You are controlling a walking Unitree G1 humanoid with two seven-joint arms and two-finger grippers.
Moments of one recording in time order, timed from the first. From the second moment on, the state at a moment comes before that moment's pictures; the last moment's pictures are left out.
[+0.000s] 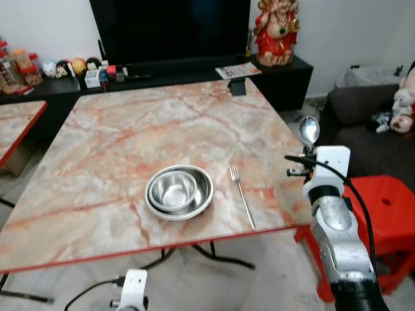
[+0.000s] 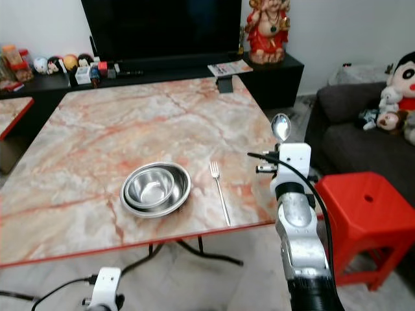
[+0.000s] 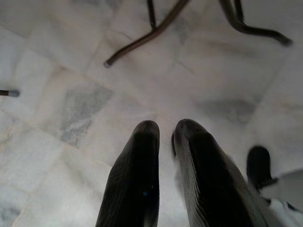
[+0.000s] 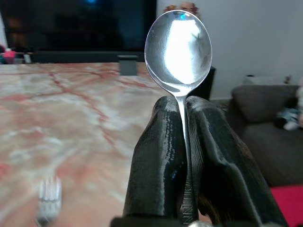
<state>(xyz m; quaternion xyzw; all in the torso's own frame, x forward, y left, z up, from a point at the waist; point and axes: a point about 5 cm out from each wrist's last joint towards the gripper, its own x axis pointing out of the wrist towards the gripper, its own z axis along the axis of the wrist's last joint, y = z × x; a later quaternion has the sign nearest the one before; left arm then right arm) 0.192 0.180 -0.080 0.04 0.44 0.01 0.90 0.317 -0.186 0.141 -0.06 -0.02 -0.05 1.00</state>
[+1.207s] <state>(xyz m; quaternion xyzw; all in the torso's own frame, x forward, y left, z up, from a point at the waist) 0.178 0.184 -0.086 0.04 0.46 0.02 0.89 0.317 -0.178 0.140 -0.06 -0.02 -0.03 1.00</state>
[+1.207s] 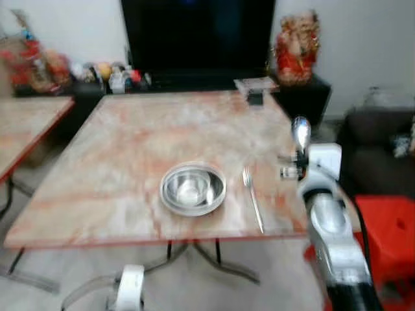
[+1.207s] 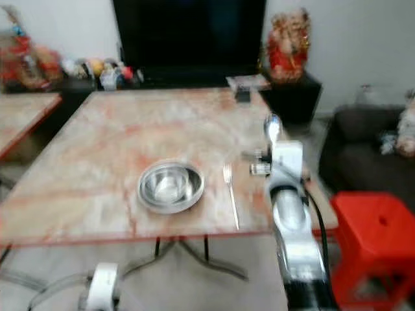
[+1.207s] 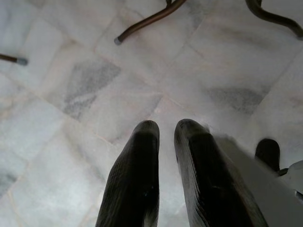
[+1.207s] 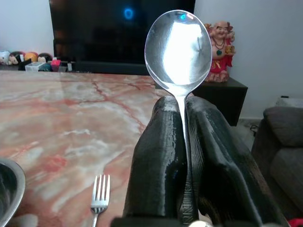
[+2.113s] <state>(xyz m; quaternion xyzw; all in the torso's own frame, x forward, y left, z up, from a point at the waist) 0.192 0.189 -0.079 0.05 0.44 0.02 0.90 0.317 -0.170 0.124 -0.07 0.02 -0.01 1.00</state>
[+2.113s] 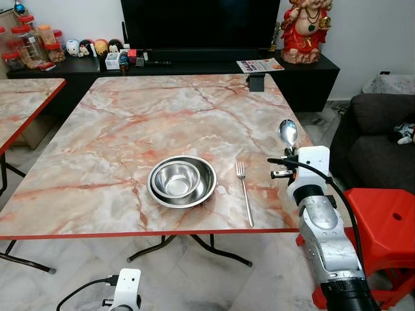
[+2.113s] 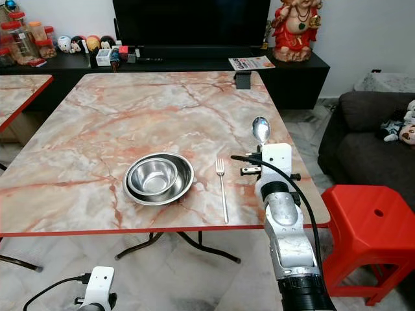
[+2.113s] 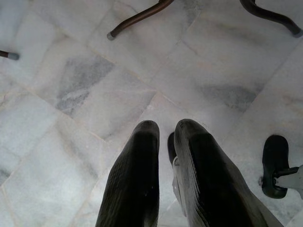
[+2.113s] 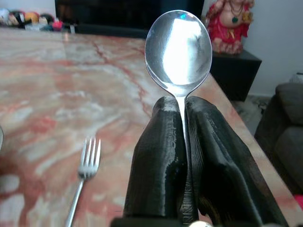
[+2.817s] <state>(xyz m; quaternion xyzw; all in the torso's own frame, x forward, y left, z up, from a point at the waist) 0.187 0.192 -0.081 0.05 0.44 0.03 0.90 0.335 -0.160 0.090 -0.06 0.09 0.04 0.99</state>
